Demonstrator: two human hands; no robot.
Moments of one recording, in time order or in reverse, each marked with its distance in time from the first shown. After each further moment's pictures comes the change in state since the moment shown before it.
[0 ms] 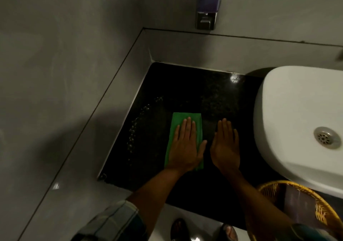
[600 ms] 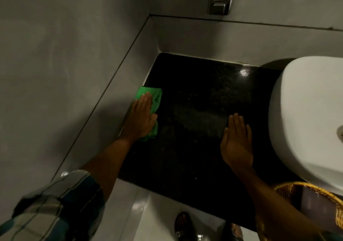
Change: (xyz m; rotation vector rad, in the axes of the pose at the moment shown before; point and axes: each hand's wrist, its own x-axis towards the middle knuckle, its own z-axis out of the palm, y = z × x) left_hand 0.024 -0.168 -0.059 0.147 -0.018 -0.032; right_hand 0.001 0.002 0.000 0.014 0.013 0.009
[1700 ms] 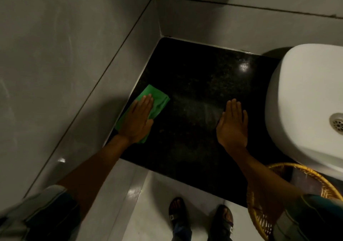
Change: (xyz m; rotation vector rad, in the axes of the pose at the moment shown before) left_hand -0.066 0.009 0.003 0.026 -0.059 0.064; right_hand -0.001 -0.003 0.003 -0.029 -0.026 0.006
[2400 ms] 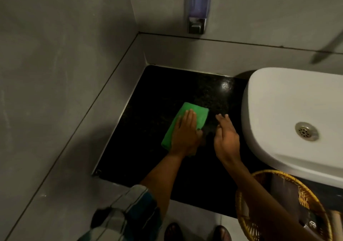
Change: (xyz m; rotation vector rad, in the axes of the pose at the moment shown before) left_hand 0.073 0.179 0.011 -0.127 0.022 0.013; right_hand -0.013 -0.005 -0.084 0.659 0.083 0.035
